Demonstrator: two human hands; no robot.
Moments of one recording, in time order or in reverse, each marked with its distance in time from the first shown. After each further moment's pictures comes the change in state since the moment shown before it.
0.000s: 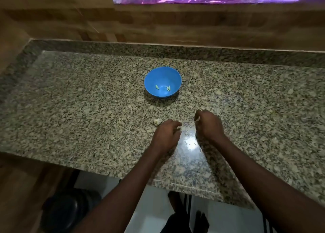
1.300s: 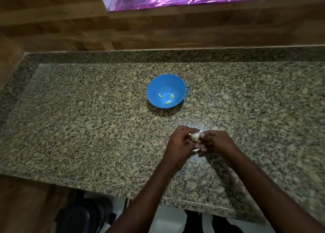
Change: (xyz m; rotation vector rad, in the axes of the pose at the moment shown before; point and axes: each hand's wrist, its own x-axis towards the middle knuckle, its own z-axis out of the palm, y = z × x) left_hand 0.016 0.018 -0.002 -0.547 -0.025 -0.064; right_hand -0.018 -0.015 -0.012 1.299 -0.319 0.631
